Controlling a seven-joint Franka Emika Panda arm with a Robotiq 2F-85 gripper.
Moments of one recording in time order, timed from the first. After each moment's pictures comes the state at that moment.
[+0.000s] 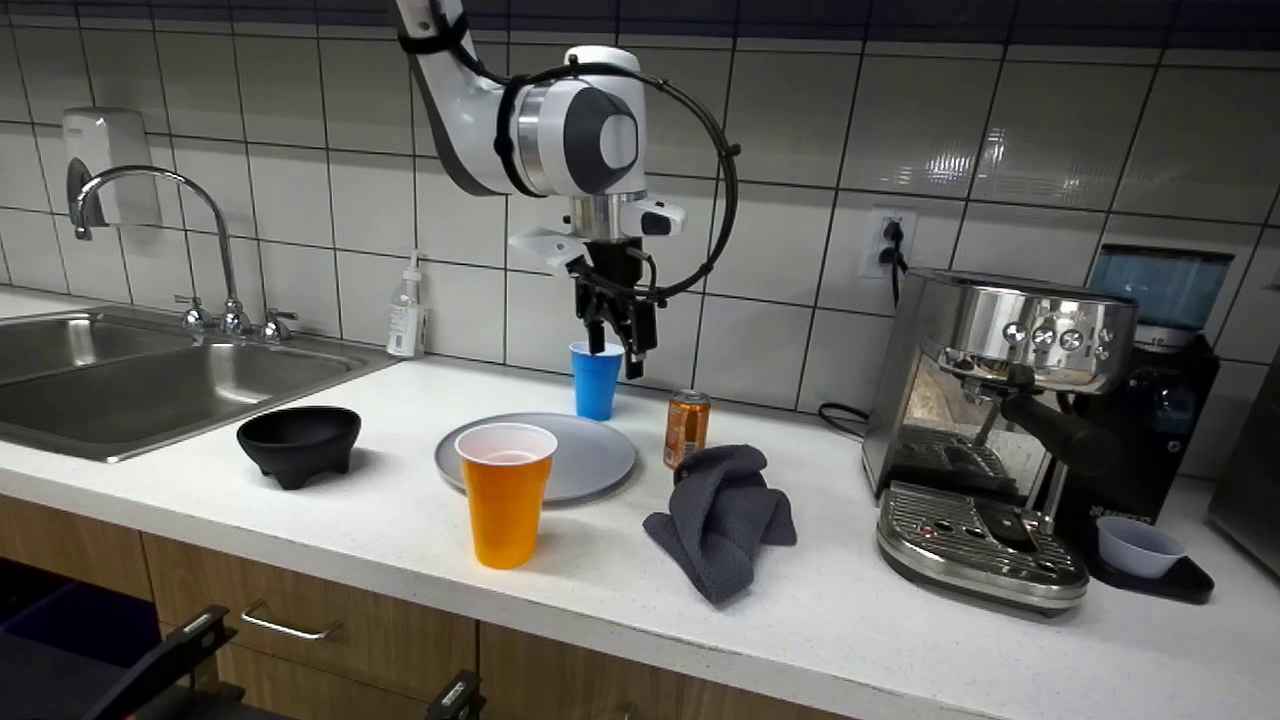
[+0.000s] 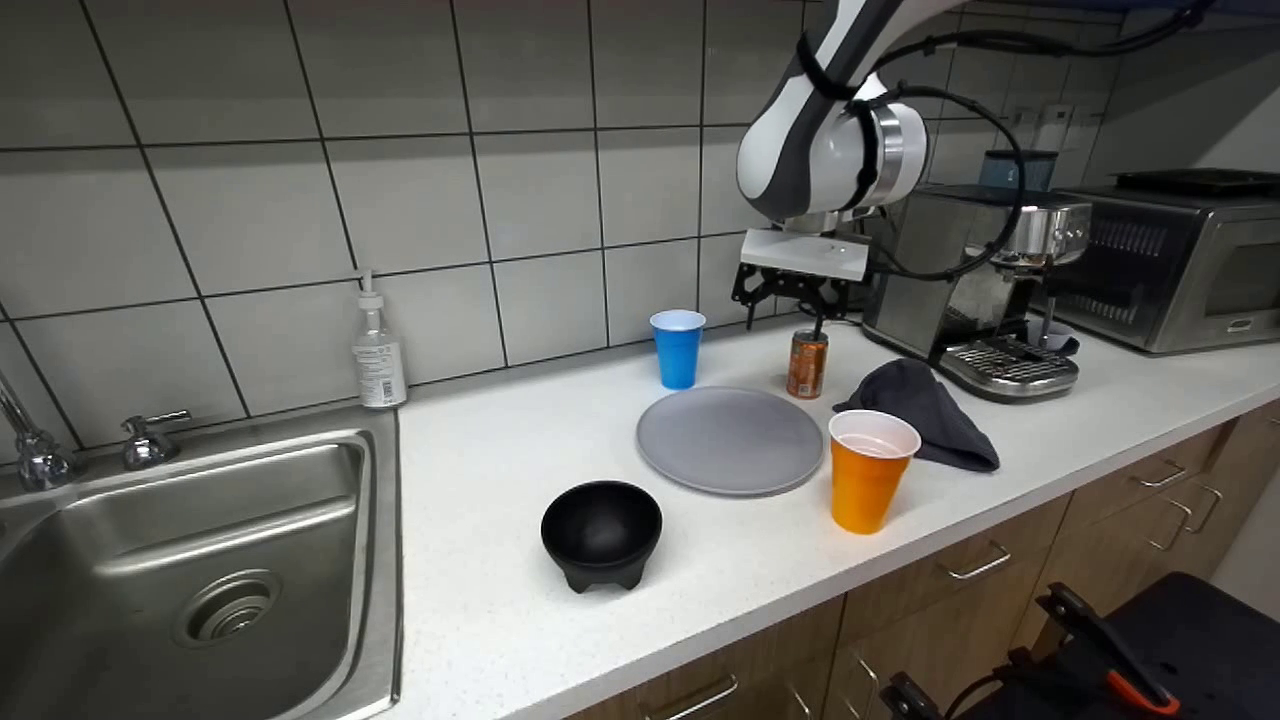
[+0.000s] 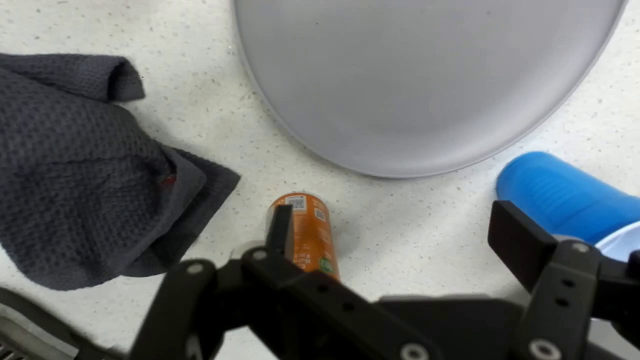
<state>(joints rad) 0.05 0.32 -0.21 -2.16 0.04 2.68 0.52</state>
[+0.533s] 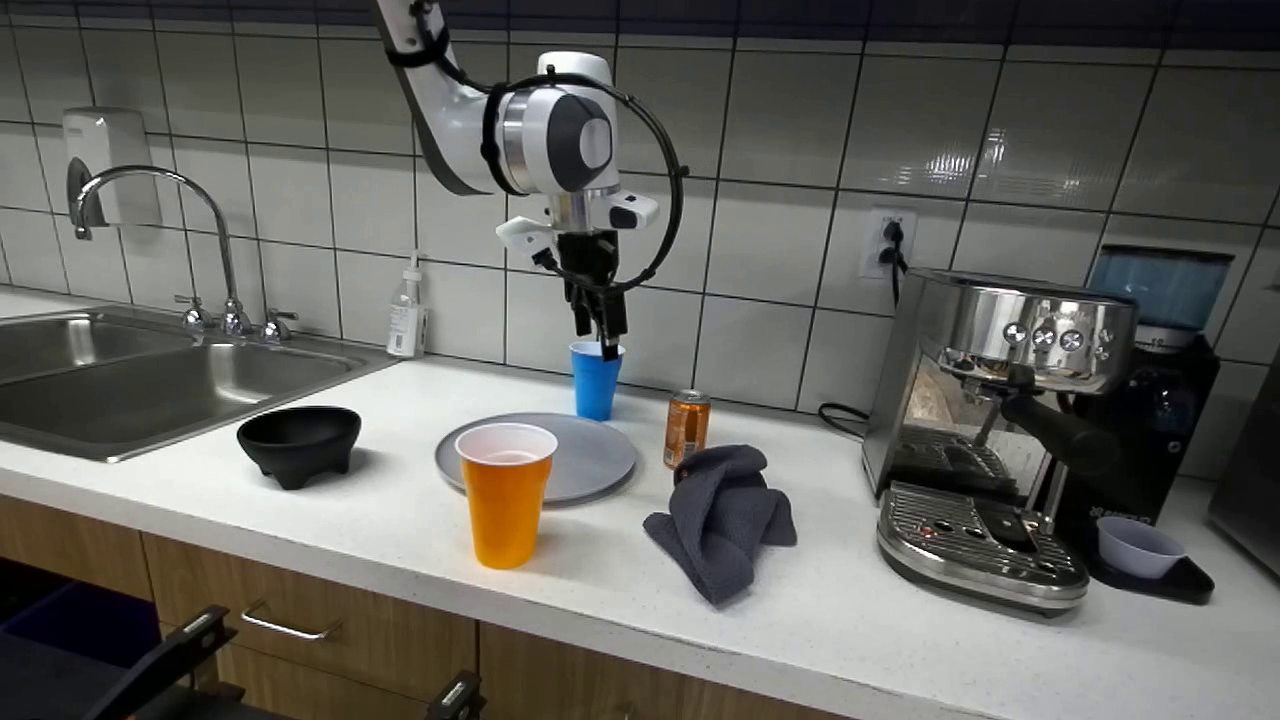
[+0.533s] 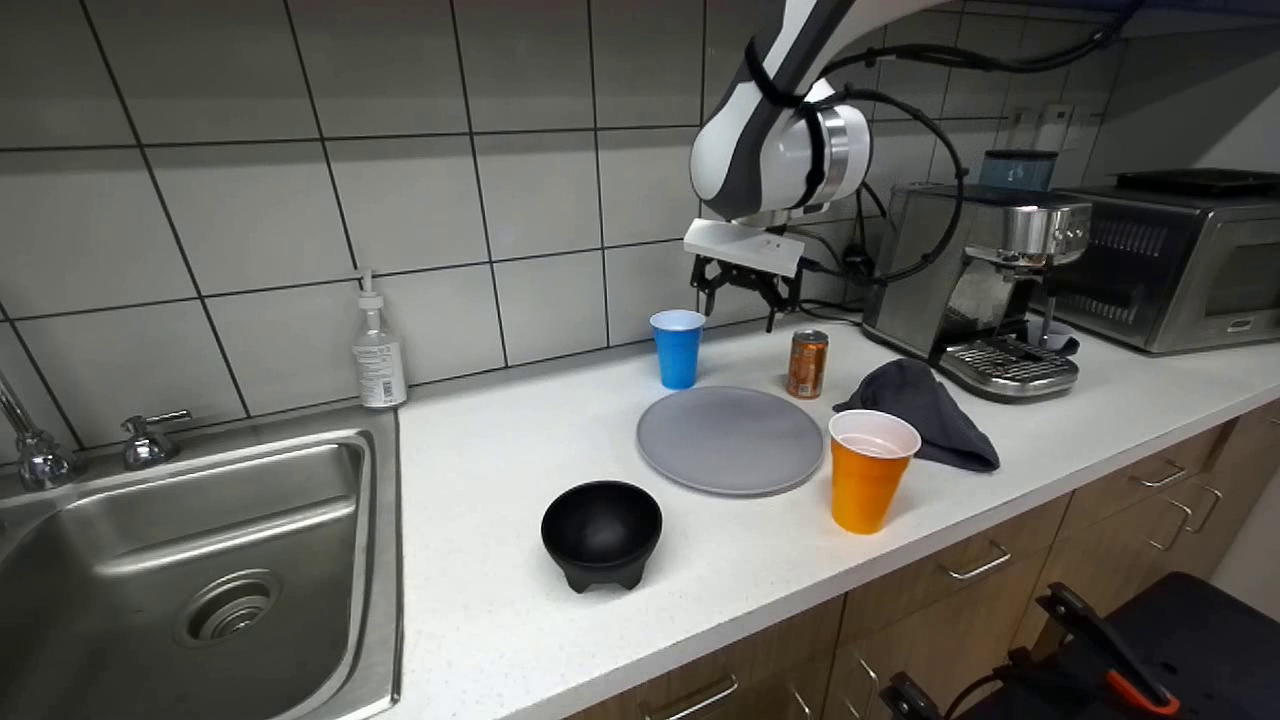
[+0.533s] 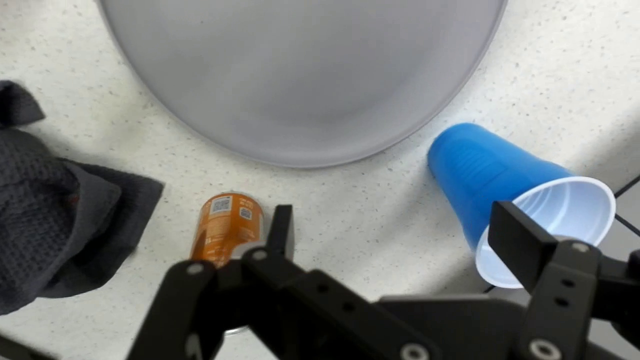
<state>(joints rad) 0.12 0.39 -0.21 -2.03 0.03 2.68 0.72</state>
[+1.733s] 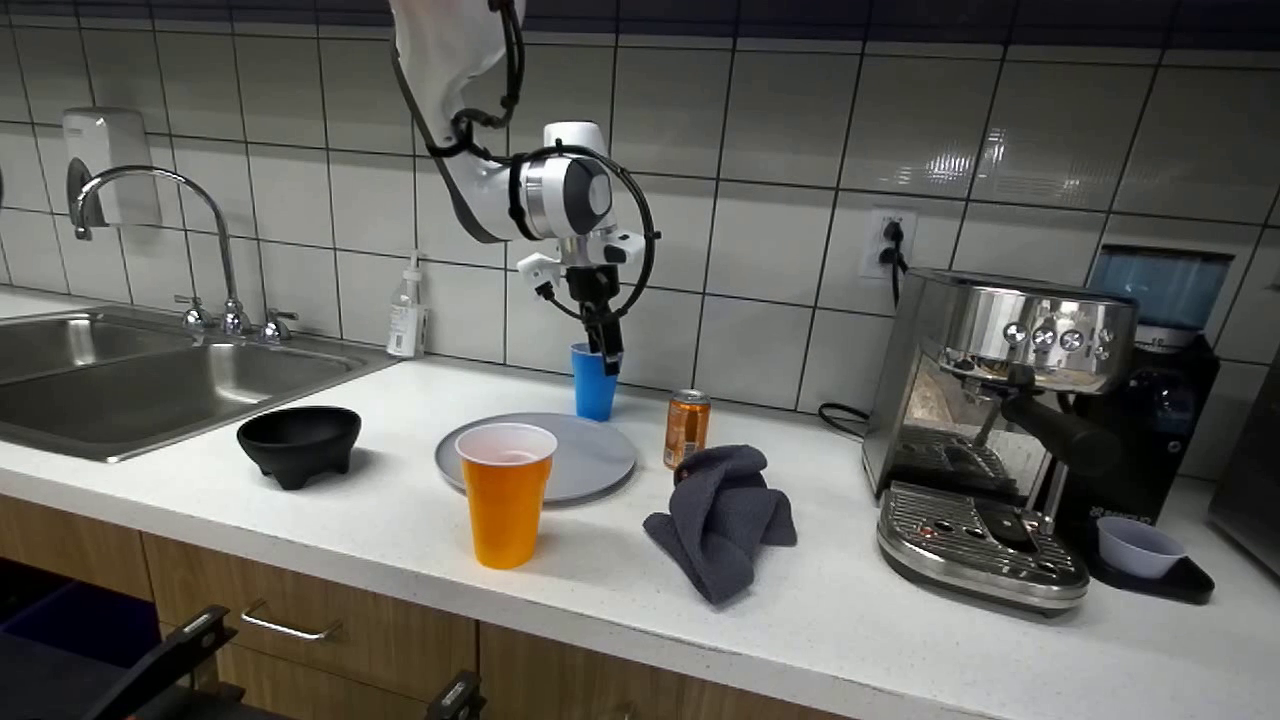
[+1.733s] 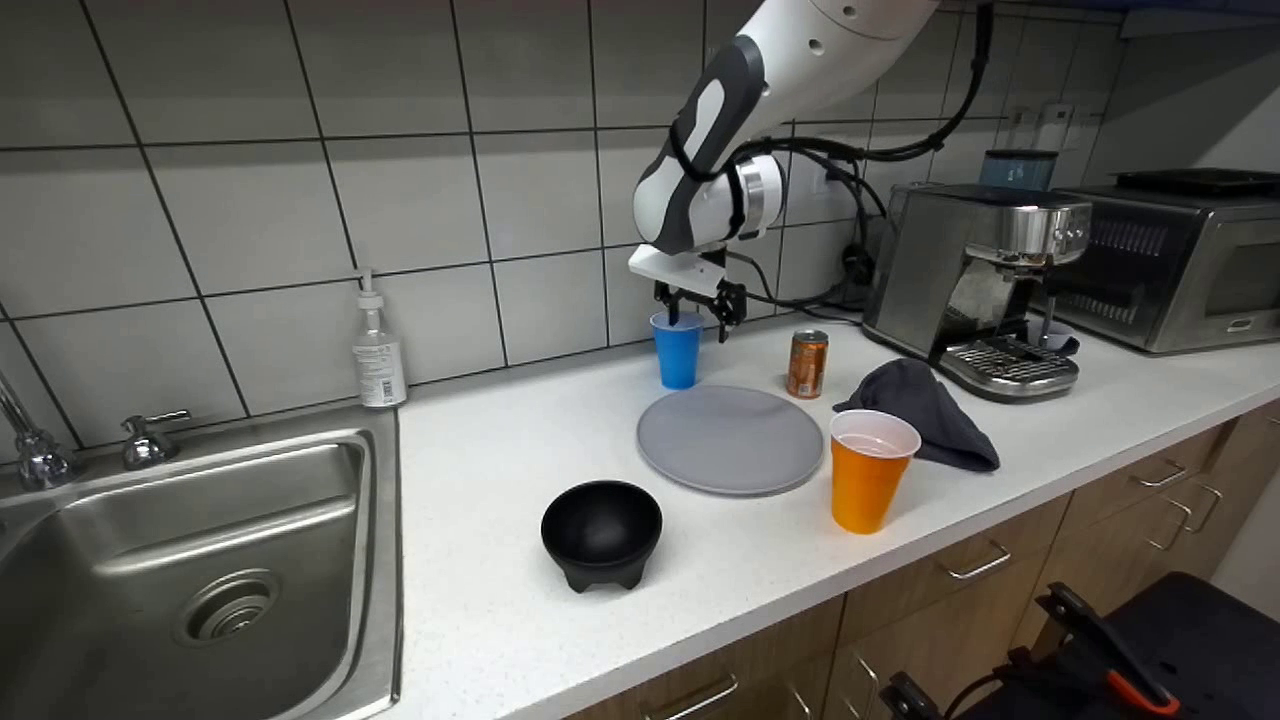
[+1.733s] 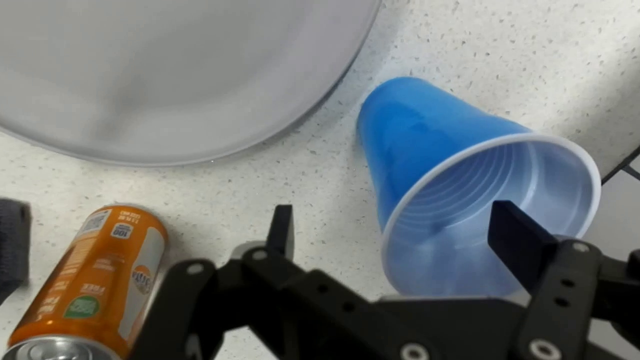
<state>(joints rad) 0.16 0.74 -0.24 -1.59 0.03 2.55 0.94</state>
